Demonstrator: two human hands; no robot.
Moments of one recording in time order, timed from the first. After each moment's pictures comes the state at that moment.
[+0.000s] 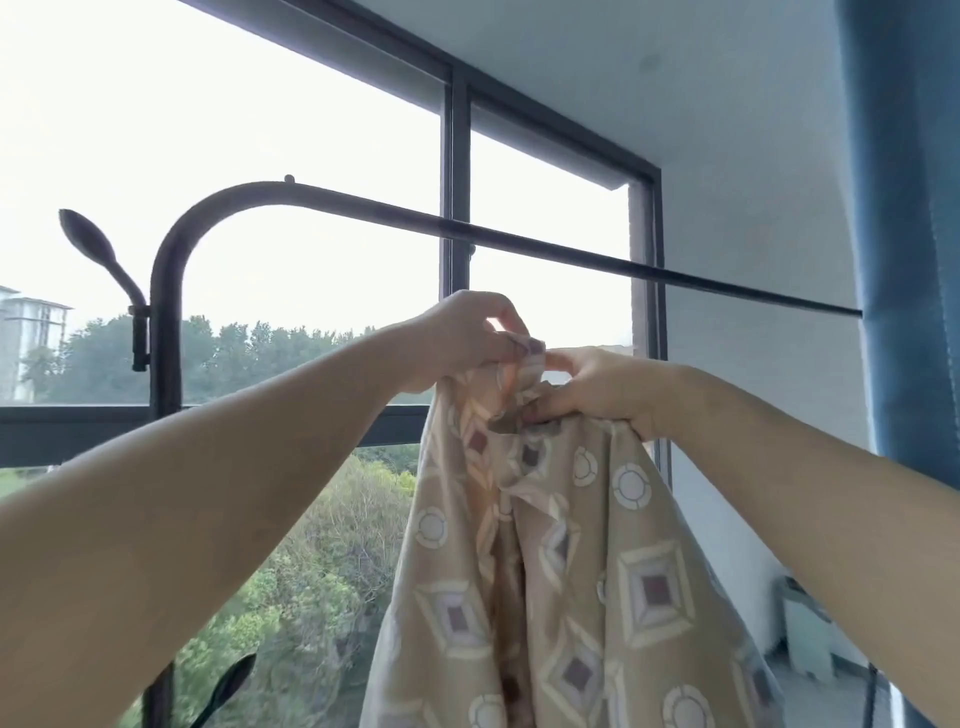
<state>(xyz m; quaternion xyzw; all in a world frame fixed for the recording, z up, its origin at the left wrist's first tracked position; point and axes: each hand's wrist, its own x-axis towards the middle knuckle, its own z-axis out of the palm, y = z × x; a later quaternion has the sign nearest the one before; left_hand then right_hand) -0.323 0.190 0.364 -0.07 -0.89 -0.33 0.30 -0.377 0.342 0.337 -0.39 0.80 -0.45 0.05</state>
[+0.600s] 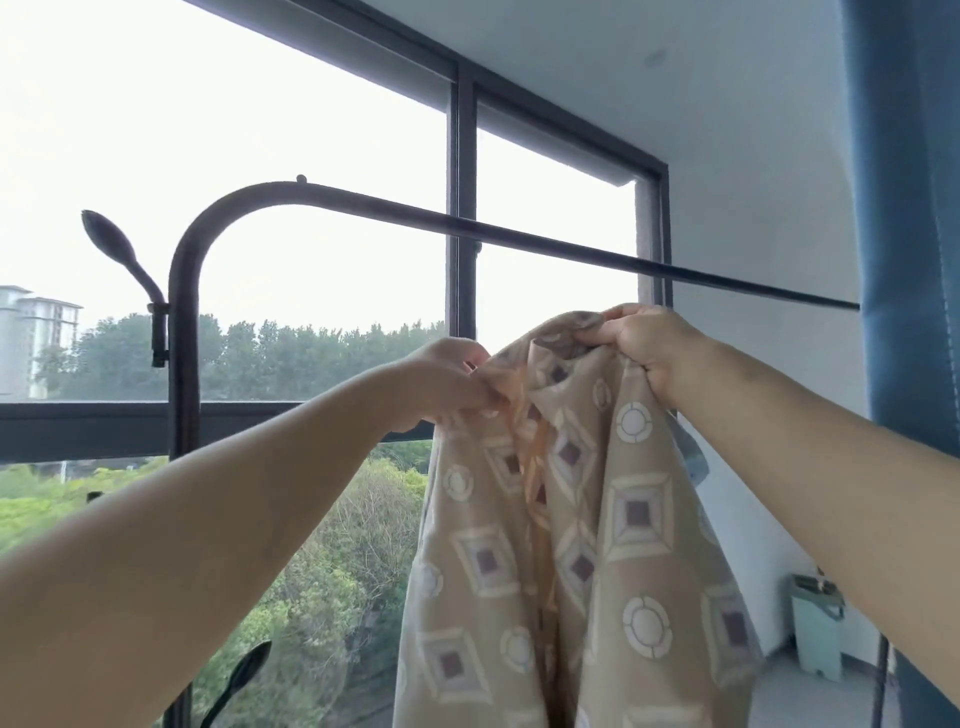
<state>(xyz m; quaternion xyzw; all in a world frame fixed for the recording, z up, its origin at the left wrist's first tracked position) -0.327 0.170 0.336 0.01 -0.91 -0.35 0.23 -0.397 0.345 0.350 -0.28 0.64 -0.72 -0.07</state>
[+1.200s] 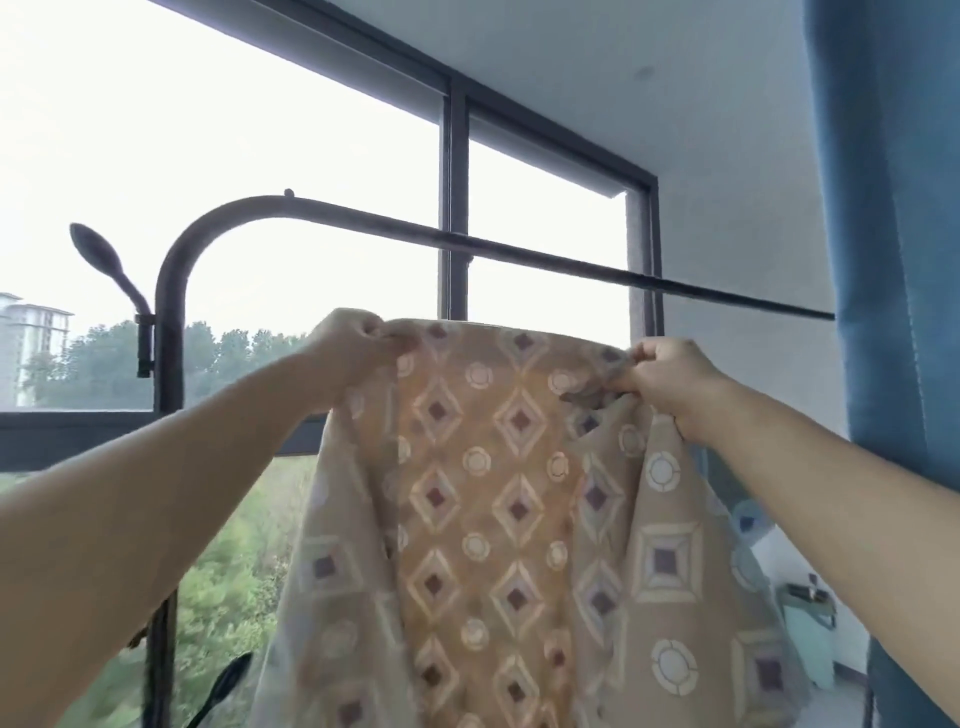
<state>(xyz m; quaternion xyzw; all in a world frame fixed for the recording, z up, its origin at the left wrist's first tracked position) -0.304 0.129 0.349 0.06 -0.85 -0.36 0.37 -0.416 0.380 0.330 -0.25 0.76 -0.57 -0.18</state>
